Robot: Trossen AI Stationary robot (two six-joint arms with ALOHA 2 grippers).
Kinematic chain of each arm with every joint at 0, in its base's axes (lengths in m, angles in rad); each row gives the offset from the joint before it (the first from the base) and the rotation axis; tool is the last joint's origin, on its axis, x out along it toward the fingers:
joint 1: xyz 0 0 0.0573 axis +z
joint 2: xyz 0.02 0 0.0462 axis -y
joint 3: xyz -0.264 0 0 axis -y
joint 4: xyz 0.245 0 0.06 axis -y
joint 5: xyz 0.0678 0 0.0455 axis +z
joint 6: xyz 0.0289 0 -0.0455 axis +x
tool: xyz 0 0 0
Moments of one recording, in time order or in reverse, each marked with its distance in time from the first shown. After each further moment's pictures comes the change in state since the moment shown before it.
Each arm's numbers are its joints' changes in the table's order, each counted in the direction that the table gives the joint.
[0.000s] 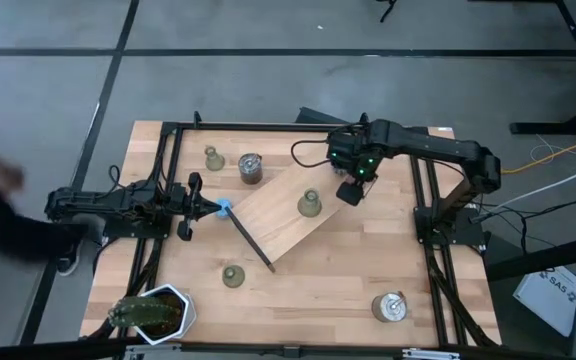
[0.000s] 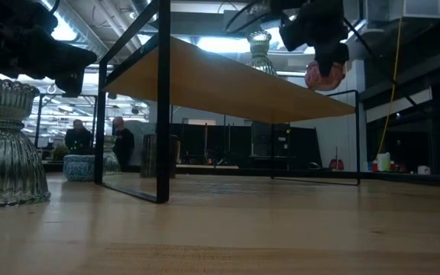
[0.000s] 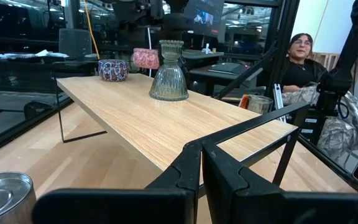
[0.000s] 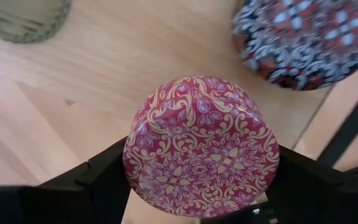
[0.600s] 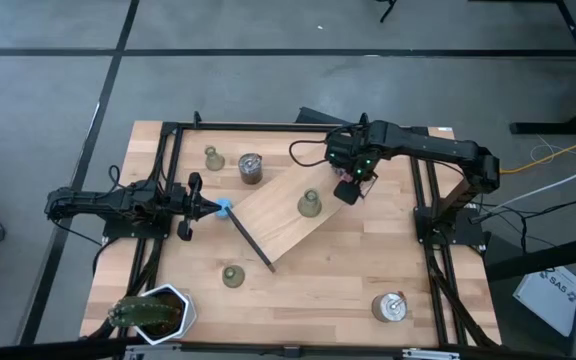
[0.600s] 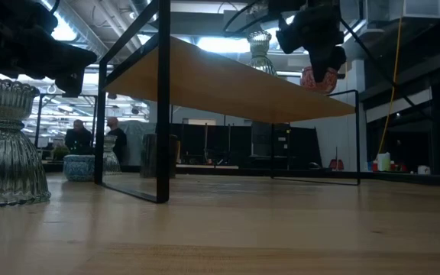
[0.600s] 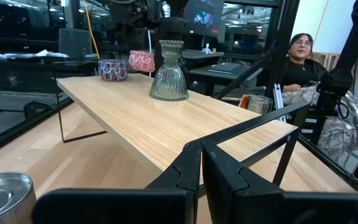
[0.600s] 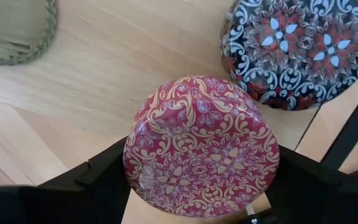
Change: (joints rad) left arm 0.000 0.000 0.000 0.000 0.000 0.000; right arm 0.000 -0.008 -0.013 0.039 -0.030 0.019
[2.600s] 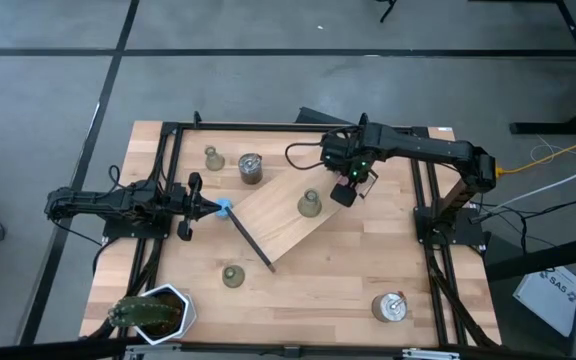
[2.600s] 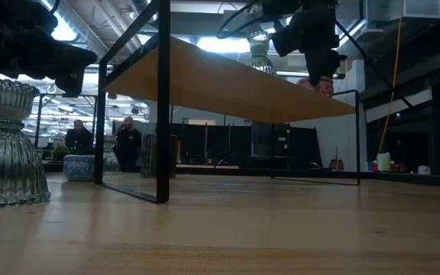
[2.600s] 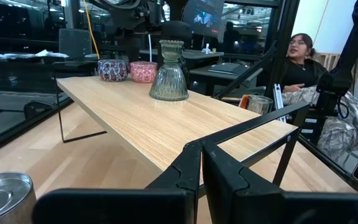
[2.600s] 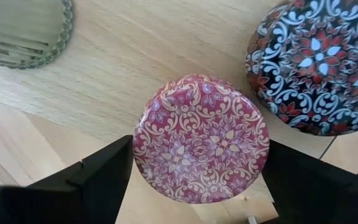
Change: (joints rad) left arm 0.000 0.000 0.000 0.000 0.000 0.000; right arm 0.014 -0.029 0.000 0.031 0.020 -0.039
